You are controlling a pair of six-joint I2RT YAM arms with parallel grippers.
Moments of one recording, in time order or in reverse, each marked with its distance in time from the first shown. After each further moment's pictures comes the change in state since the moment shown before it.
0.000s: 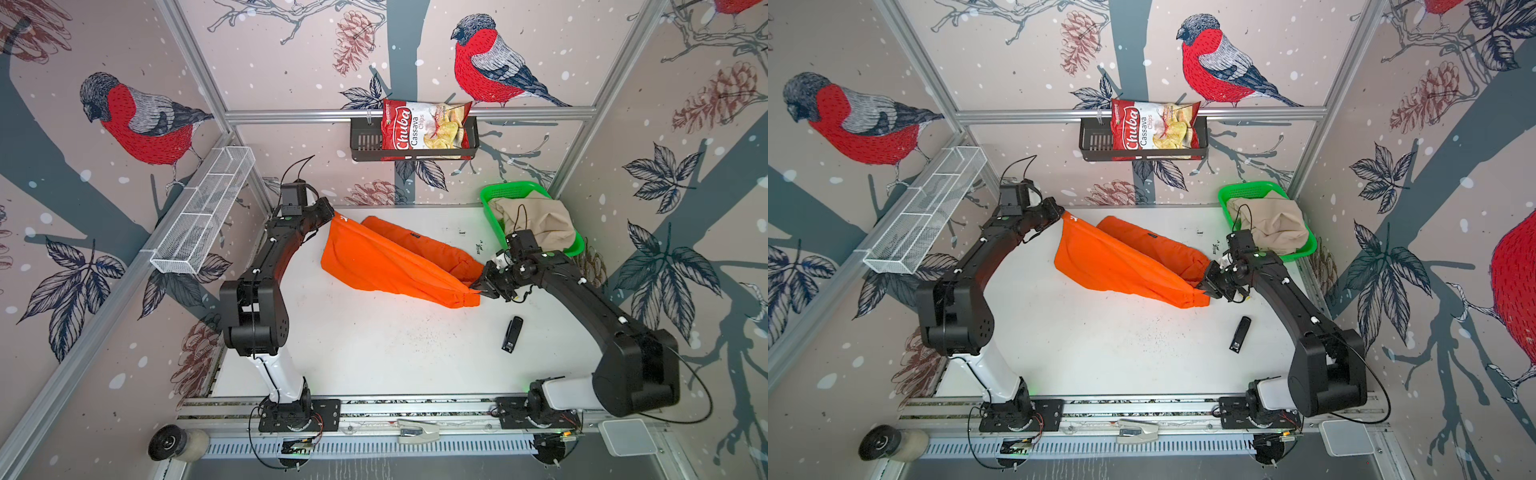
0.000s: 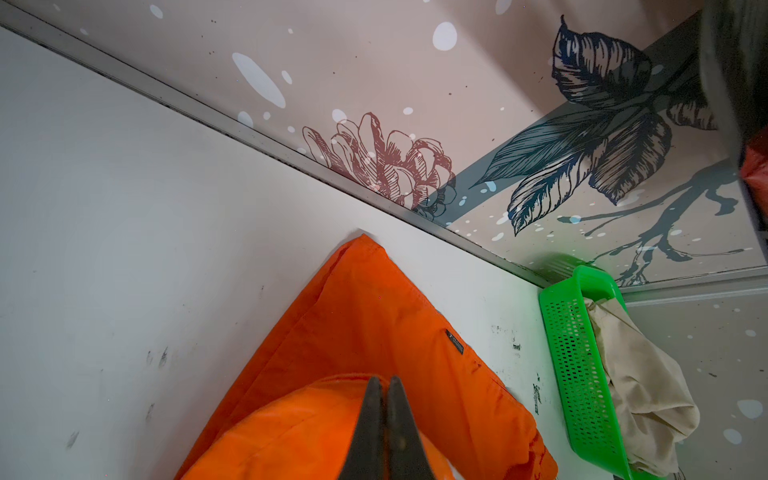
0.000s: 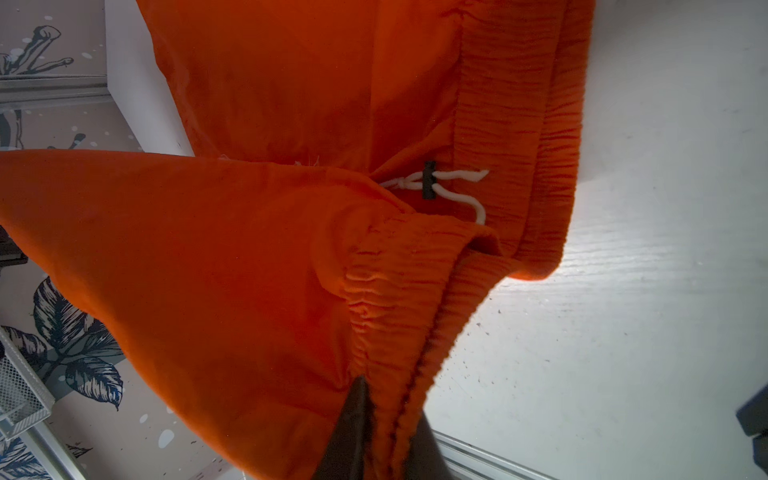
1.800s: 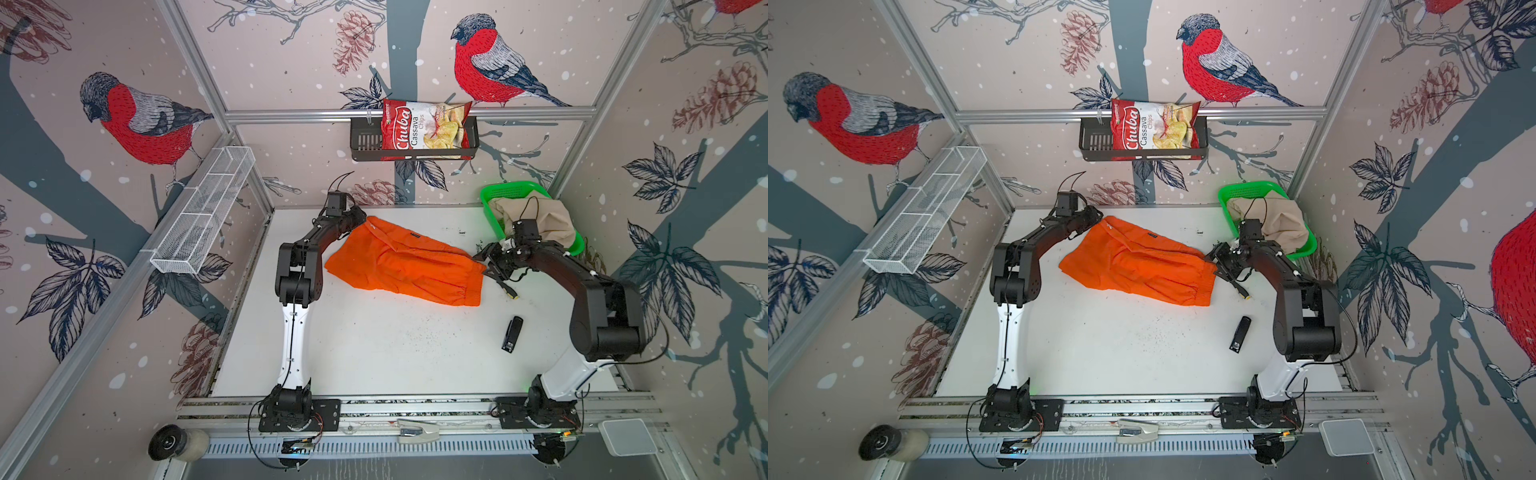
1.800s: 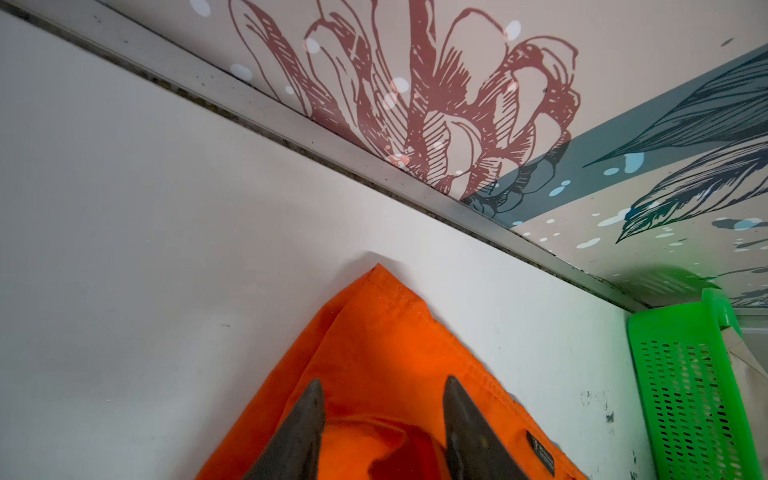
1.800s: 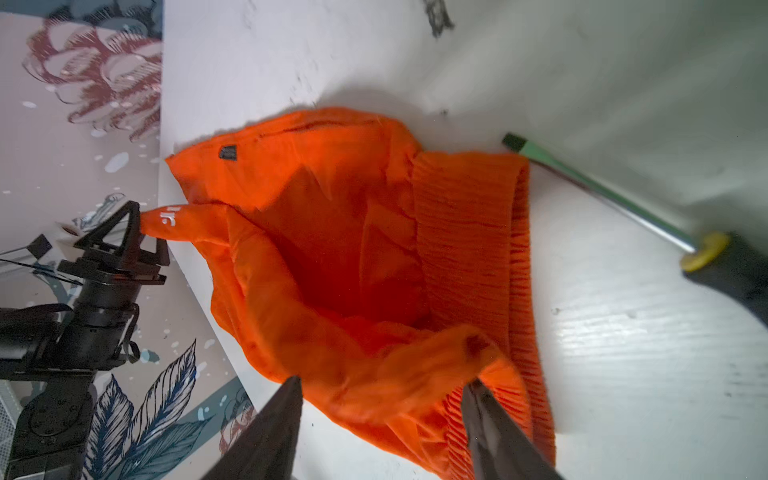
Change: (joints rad) left arm -0.135 0.596 0.404 0.126 -0.057 -0.068; right arm -0.157 0.284 0.096 0.330 0.037 0.051
